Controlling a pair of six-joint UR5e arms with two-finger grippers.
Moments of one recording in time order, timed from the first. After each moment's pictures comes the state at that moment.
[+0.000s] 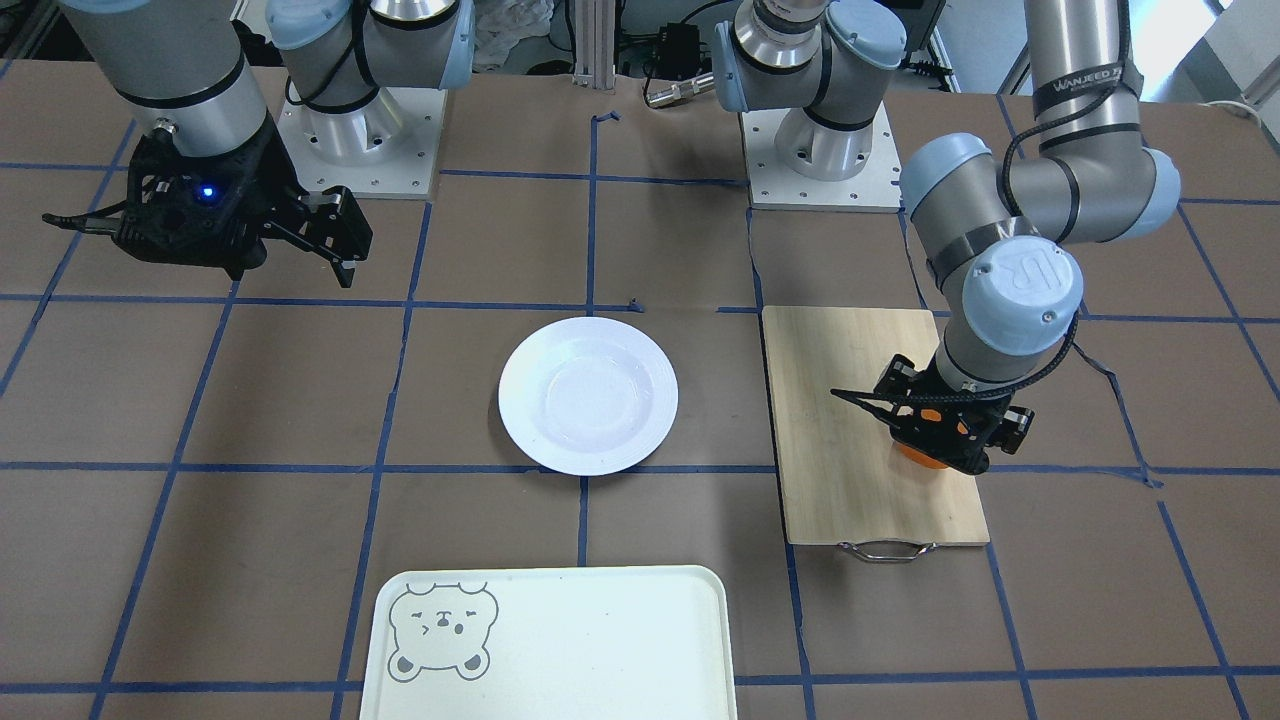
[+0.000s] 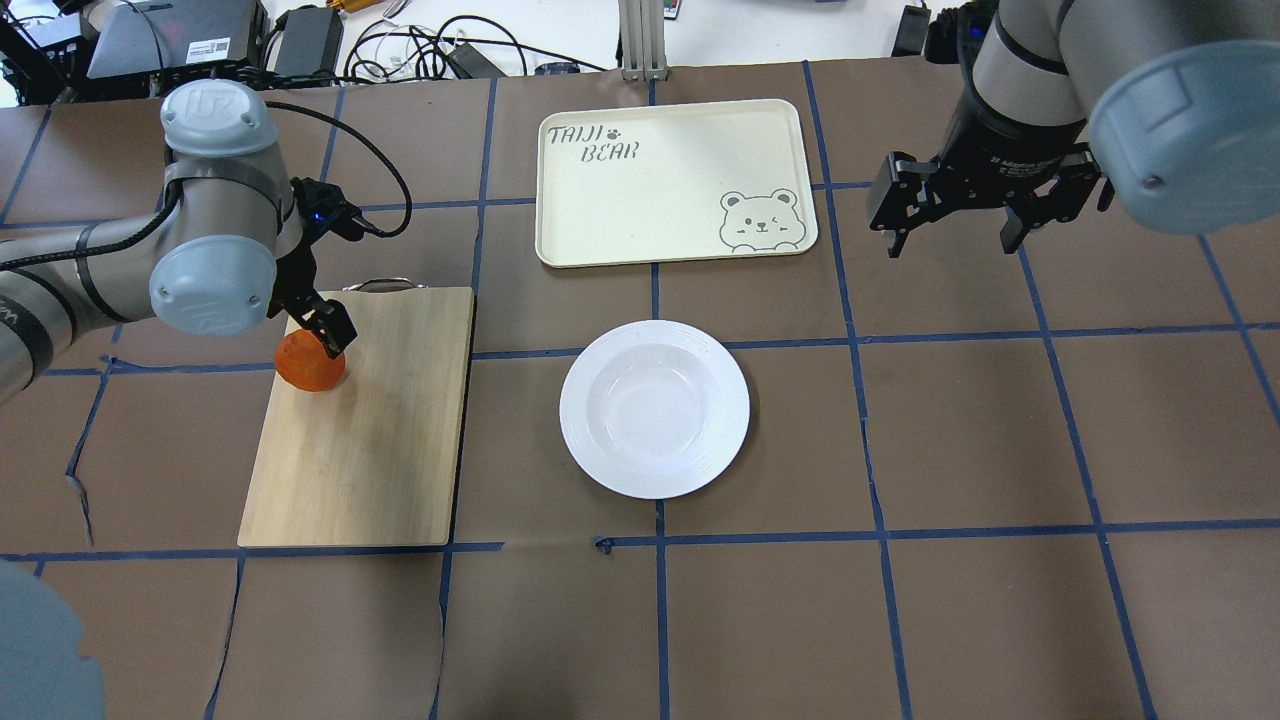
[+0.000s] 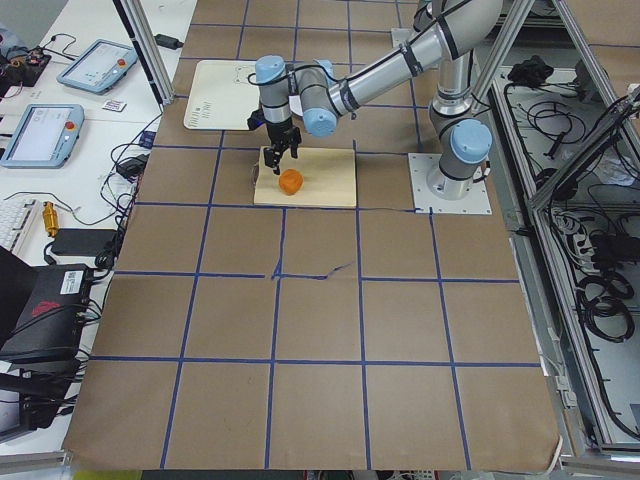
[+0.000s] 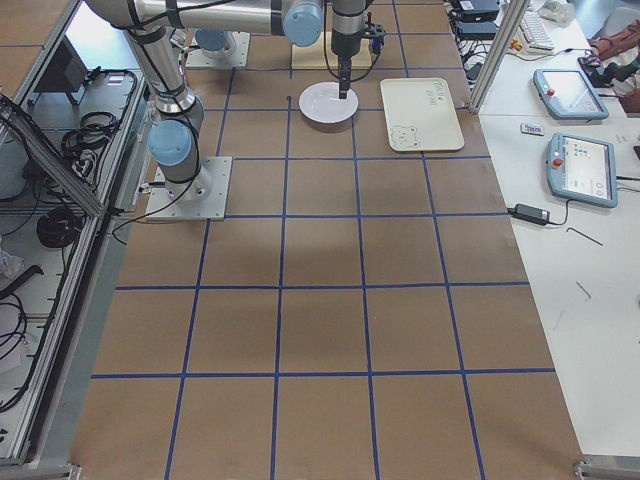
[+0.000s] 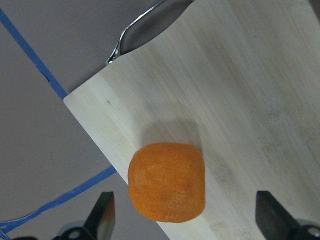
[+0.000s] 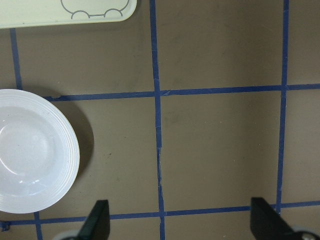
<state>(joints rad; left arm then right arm) -1.39 -1.89 -1.85 -1.06 1.85 0.72 1.57 -1.57 1.64 -1.64 -1.61 0.03</state>
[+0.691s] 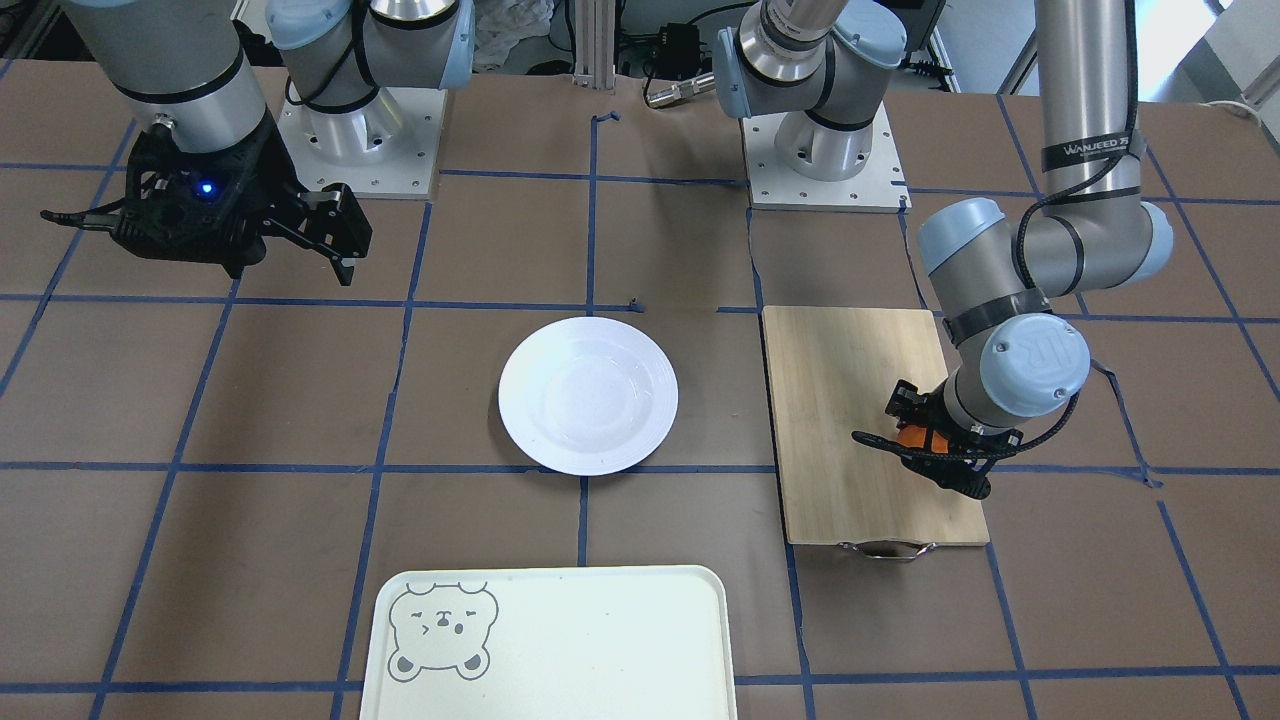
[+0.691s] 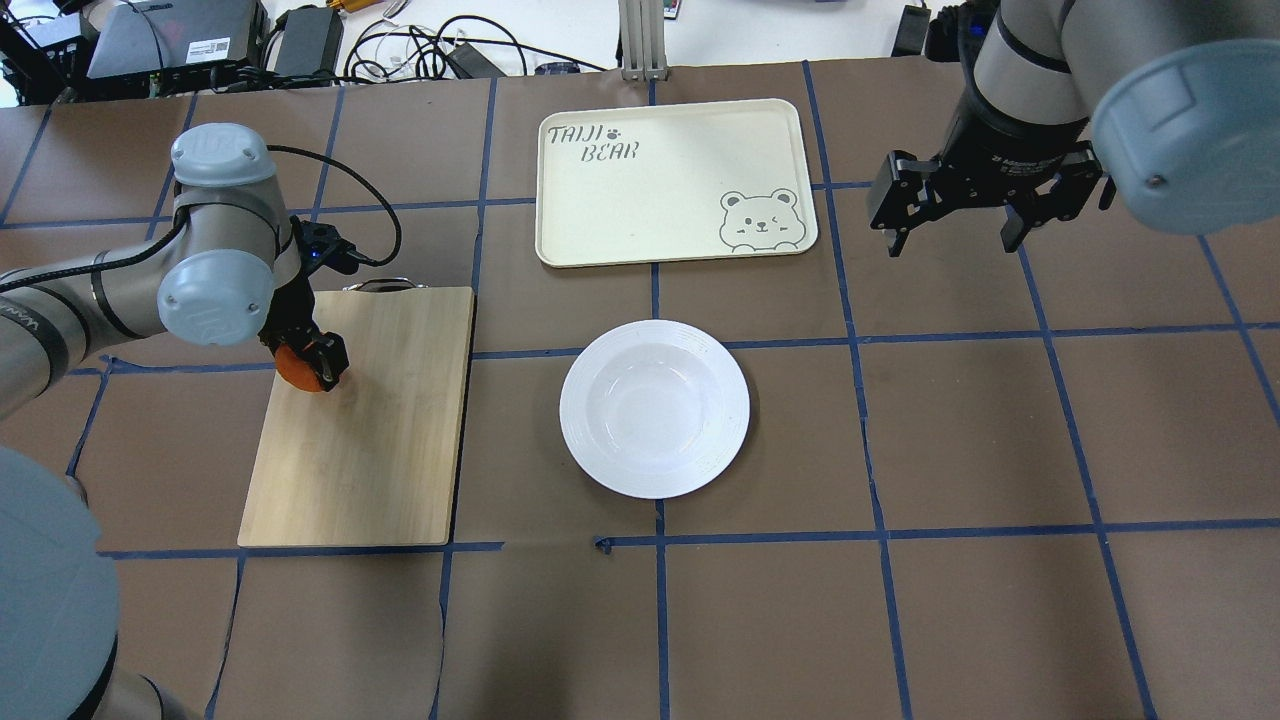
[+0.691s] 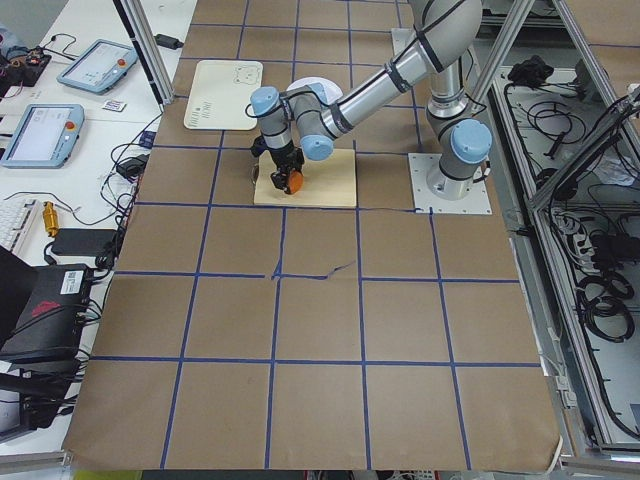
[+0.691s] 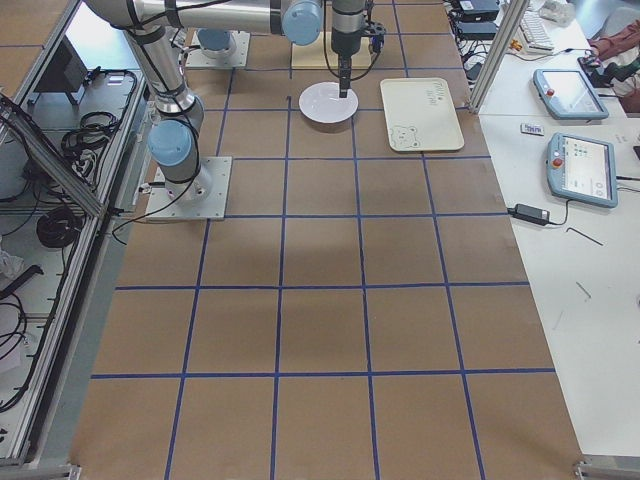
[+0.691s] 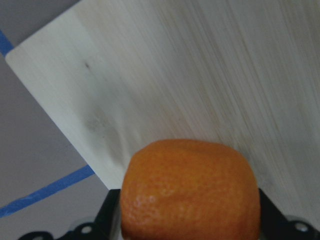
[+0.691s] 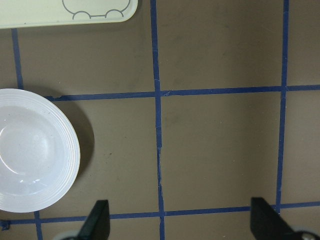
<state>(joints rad) -1.35 -1.95 -1.85 -1.09 1.81 0.69 1.57 -1.57 1.64 -1.64 -1.61 0.03</state>
